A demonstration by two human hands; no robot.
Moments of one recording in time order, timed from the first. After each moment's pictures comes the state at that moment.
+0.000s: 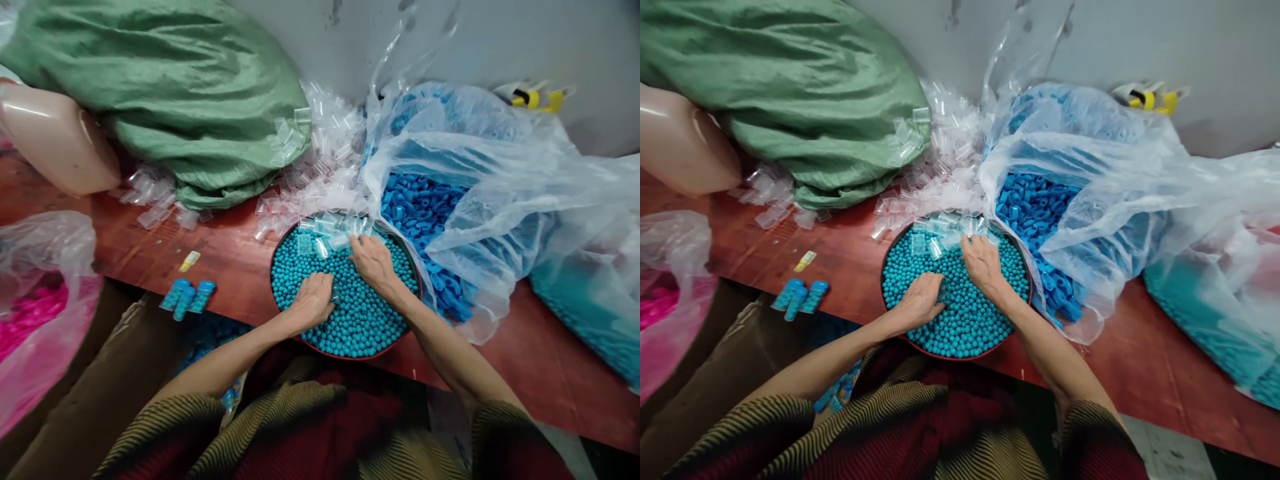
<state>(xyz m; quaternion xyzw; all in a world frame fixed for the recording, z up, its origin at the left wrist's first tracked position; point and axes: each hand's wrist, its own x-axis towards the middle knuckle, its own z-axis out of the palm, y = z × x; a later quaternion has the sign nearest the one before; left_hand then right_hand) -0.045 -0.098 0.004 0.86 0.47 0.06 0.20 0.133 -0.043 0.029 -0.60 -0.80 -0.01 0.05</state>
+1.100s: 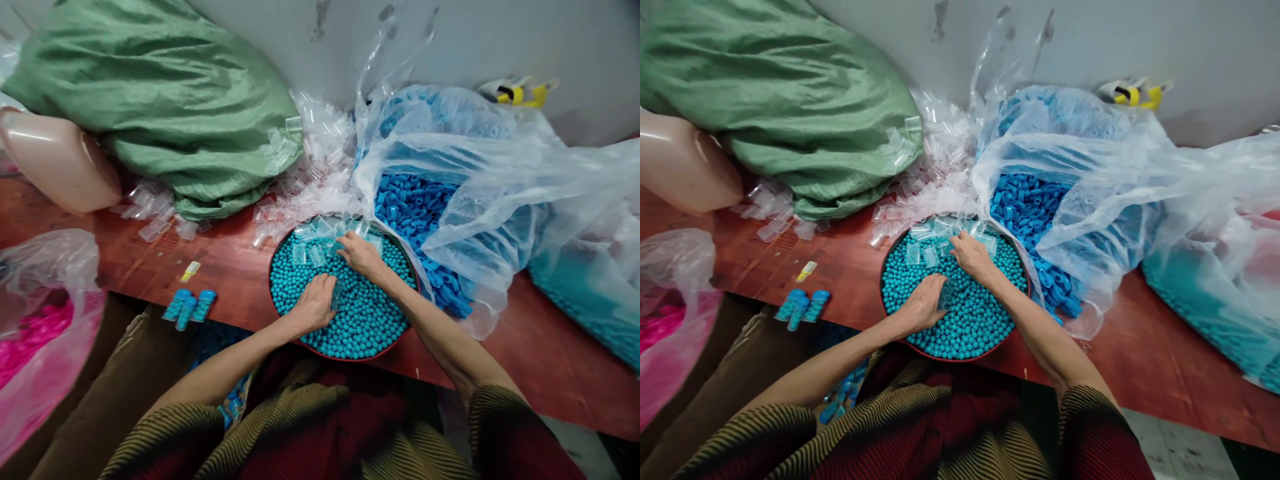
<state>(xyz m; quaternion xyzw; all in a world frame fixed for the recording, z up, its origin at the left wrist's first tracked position) -0.042 -0.094 -0.001 0.87 0.43 0.12 0.23 0.137 -0.015 0.014 -0.57 -0.81 0.11 0.09</state>
